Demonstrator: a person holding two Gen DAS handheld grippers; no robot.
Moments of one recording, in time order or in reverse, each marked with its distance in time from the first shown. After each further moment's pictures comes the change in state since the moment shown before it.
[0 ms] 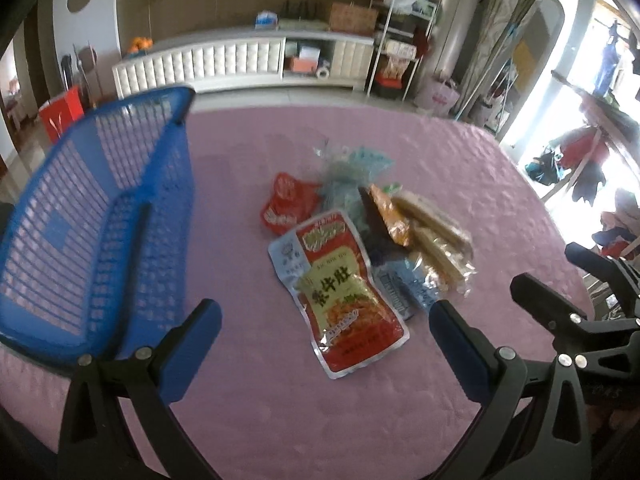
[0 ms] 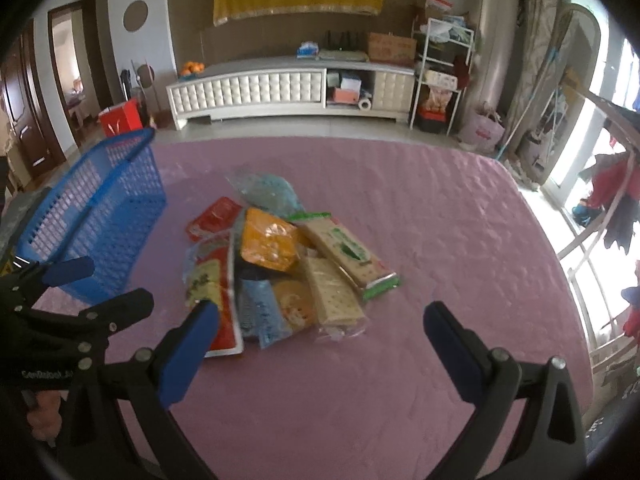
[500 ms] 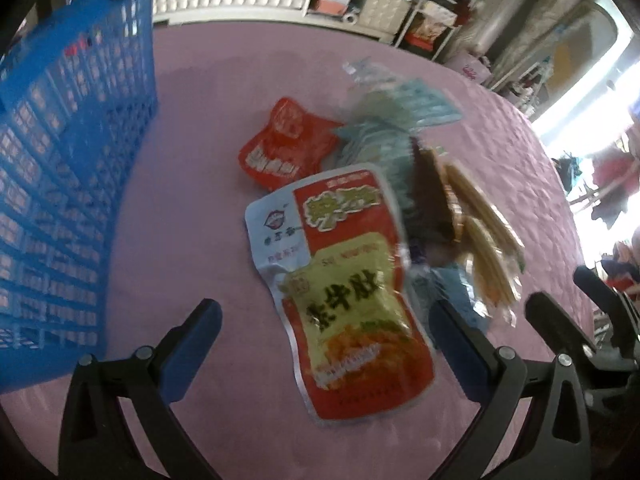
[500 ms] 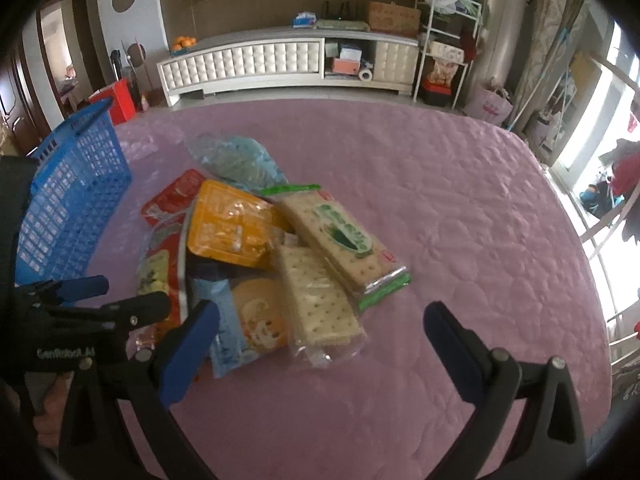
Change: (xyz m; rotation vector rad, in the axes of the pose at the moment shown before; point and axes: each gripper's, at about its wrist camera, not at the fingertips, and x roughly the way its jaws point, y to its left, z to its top) left arm 0.089 0.018 0.005 -0.170 0.201 -0.031; right arm 0.062 -0.013 0.003 0.007 0.092 0.010
